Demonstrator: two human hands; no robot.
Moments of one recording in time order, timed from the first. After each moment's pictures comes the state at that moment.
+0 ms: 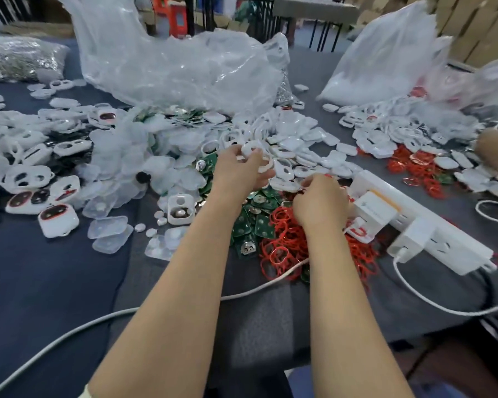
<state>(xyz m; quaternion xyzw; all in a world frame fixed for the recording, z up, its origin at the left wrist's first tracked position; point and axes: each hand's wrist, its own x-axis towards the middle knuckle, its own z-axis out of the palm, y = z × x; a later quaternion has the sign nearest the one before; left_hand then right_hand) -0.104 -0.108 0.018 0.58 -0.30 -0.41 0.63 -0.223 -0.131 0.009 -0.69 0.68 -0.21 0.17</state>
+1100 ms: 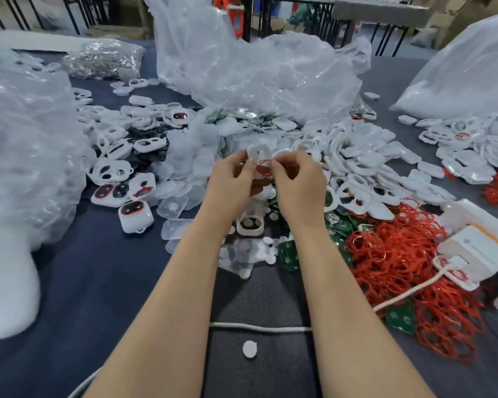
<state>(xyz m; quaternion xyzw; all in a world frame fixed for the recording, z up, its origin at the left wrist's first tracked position) -0.005 -0.066 -0.005 0.59 -0.35 -0.31 0.65 -0.096 -0.124 -0.007 -0.71 0.40 -0.47 0.33</state>
